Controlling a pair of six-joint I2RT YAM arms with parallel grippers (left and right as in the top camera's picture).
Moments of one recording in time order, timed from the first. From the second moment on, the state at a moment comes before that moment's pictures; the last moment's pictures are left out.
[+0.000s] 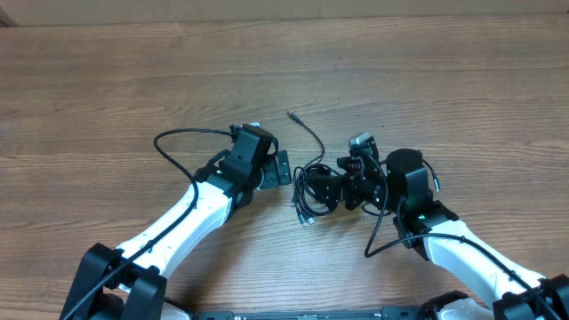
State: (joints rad) left arm -0.49 1.54 0.86 -0.34 -0.06 -0.60; right arm 0.35 1.34 0.46 0.33 -0.54 0.23
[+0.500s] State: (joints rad) left arm -0.49 1.54 0.86 -0.38 -0.04 -0.54; right arm 0.35 1.34 0.46 0.22 -0.28 0.33
